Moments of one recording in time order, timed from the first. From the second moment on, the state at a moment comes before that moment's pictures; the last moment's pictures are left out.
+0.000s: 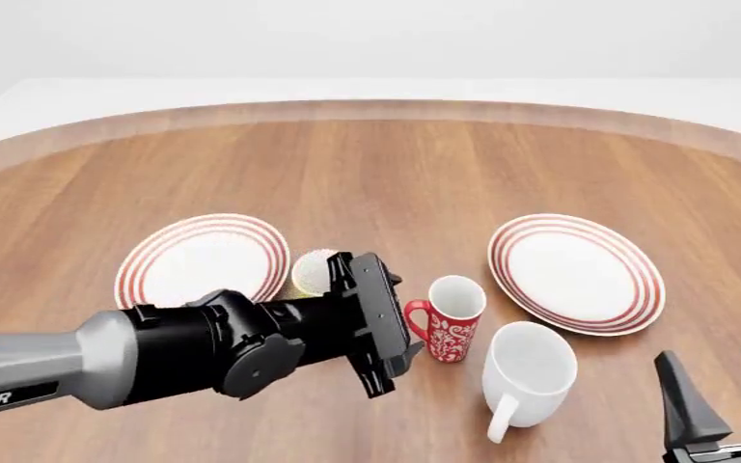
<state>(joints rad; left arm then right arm) -0.86 1.60 -0.87 -0.06 0.59 0.08 0.00 0.00 -0.02 -0.10</state>
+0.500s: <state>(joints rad) -0.82 1.74 -0.94 -0.08 0.62 0.08 0.00 0.00 -0.03 -0.10</state>
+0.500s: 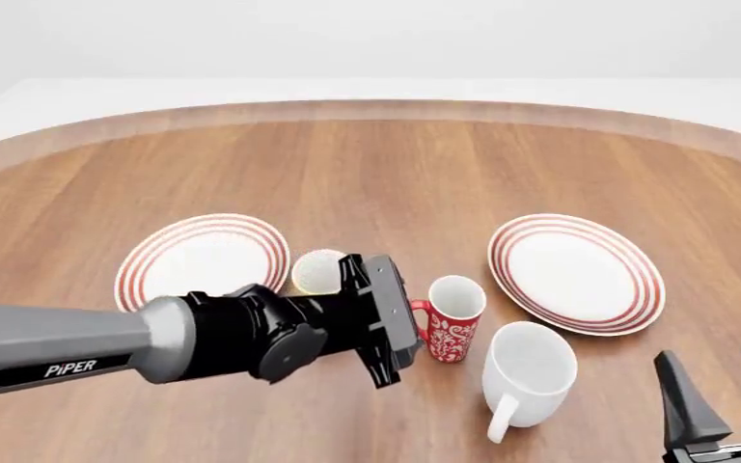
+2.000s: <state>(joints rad) -0.79 1.88 -1.04 -0.10 0.63 0.09 0.00 0.00 -0.02 -0.09</state>
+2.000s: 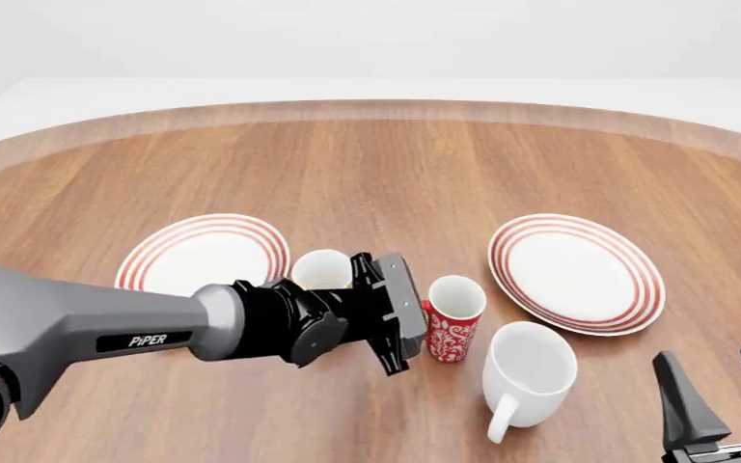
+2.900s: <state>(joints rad) -0.78 1.97 -1.10 -0.10 0.64 0.08 0.00 0.00 -0.02 -0.08</state>
